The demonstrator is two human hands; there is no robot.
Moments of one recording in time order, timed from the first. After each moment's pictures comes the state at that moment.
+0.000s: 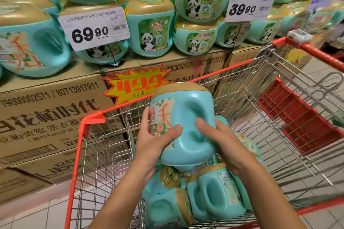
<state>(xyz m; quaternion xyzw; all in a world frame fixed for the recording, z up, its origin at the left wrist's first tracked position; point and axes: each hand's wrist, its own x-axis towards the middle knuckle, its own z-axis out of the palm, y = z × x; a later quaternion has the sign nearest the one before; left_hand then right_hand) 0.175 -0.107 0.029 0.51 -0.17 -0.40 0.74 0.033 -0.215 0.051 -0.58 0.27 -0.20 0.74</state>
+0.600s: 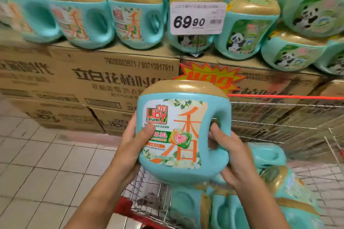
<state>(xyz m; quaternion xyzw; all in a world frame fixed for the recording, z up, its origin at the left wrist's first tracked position) 0.207 0.034 0.039 0.50 -0.11 -0.29 0.81 0.106 -0.155 0.046 -0.49 0.18 -0.10 0.85</state>
